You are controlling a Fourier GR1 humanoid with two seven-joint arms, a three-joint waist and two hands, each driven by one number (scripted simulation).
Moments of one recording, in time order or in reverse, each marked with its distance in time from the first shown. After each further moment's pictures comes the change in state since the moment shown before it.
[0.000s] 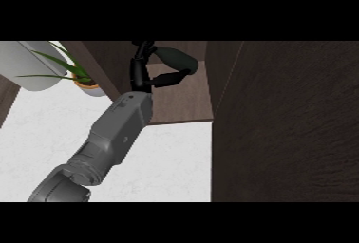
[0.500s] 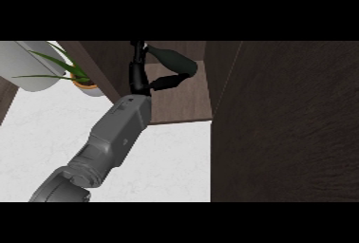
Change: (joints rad) left arm 0.020 -0.002 0.011 0.005 -0.012 0.026 -0.039; right arm -0.019 -0.003 -0.003 0.007 -0.001 0.002 -0.007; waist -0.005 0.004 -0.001
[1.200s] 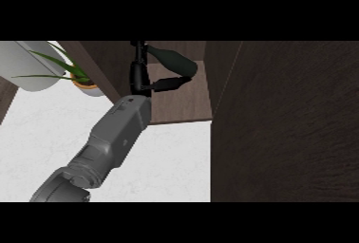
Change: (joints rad) left arm 0.007 0.000 0.000 -0.008 -0.019 -0.090 -0.041; right arm -0.010 -0.001 0.011 -0.006 -0.001 -0.014 0.024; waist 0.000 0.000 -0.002
